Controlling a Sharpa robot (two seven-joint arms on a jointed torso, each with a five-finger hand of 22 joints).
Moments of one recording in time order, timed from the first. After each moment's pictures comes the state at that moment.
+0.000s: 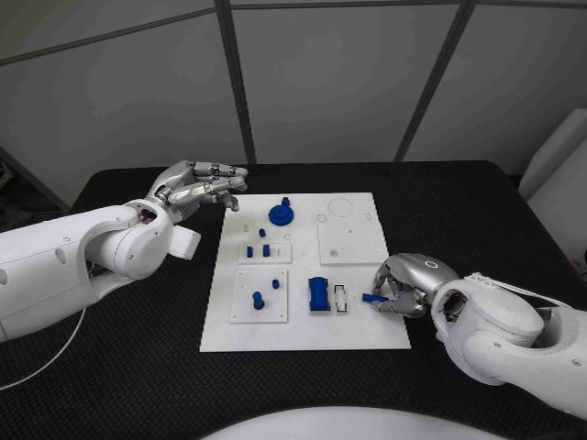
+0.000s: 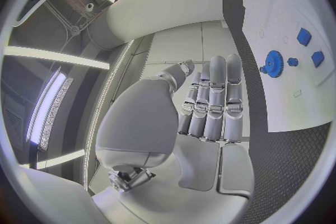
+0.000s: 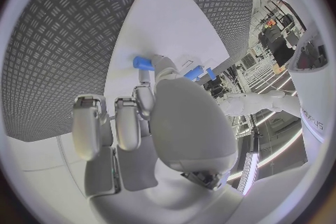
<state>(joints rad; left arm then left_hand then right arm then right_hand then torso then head) 1.14 -0.95 0.02 1.50 -0.14 -0.21 0.33 1.36 -0.13 0.41 -0.02 0.25 0.99 0.20 0.11 0.07 1.09 0.12 0.29 0.11 1.11 0.04 0.93 0.38 0.18 1.03 0.13 0.53 0.92 0.91 -1.00 0.02 1.87 -1.70 -0.28 -0.57 1.53 -0.07 0.00 0.23 0.54 1.07 0.08 0.27 0.35 1.37 0.00 1.22 1.29 1.47 -0.06 1.48 1.31 0.02 1.47 0.06 1.52 1.31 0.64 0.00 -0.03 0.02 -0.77</state>
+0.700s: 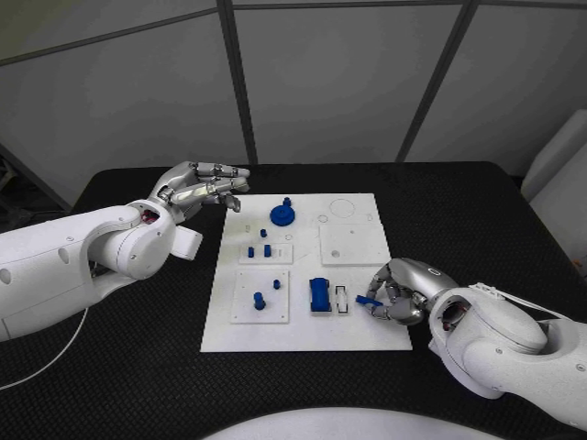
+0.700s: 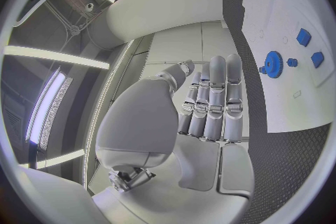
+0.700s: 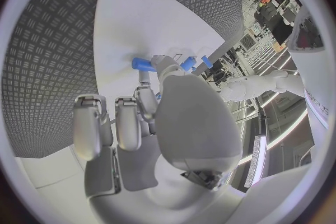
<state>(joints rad) 1.14 -0.95 0.02 1.50 -0.14 -0.21 0.33 1.36 -0.13 0.41 -0.02 0.25 0.99 0.20 0.11 0.07 1.09 0.12 0.29 0.11 1.11 0.04 0.93 0.38 0.18 1.03 0.13 0.53 0.92 0.90 -1.00 0.01 1.91 -1.57 -0.40 -0.60 1.45 -0.12 0.18 0.21 0.56 1.07 0.07 0.28 0.36 1.39 -0.01 1.23 1.30 1.47 -0.06 1.48 1.31 0.02 1.47 0.05 1.53 1.31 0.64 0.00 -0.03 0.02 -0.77</state>
